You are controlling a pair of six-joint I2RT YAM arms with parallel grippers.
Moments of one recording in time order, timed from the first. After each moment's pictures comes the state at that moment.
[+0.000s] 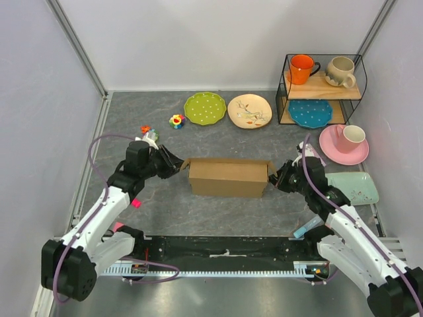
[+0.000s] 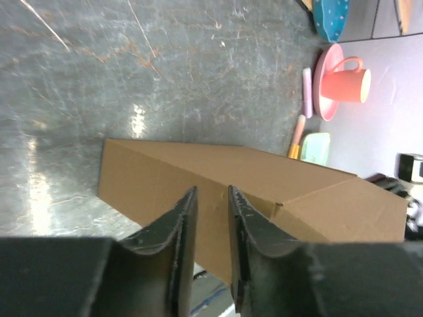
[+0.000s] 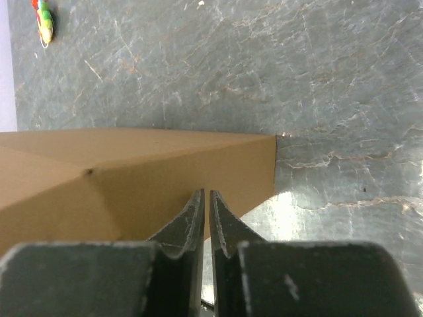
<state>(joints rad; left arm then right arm) -0.30 0.98 0.61 -0.19 0.37 -0.94 0.38 0.75 0.47 -0.29 -0.14 0.76</state>
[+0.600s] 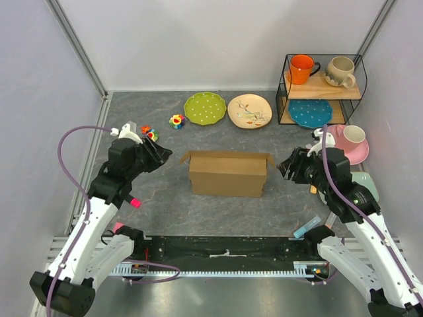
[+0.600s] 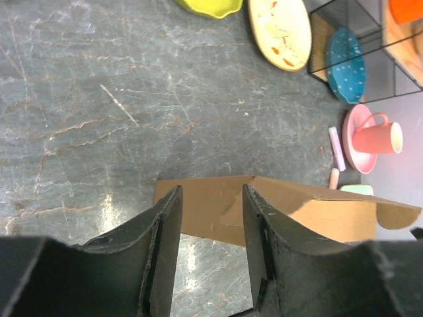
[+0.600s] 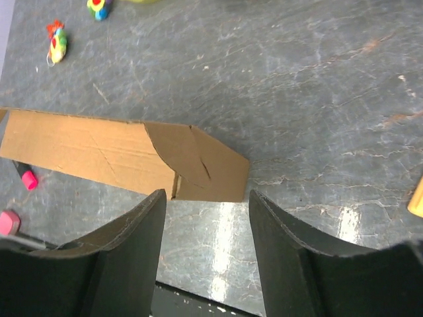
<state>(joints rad) -0.28 0.83 0.81 -0.47 0.07 -0.75 0.39 0.67 0.89 -0.72 0.03 0.52</state>
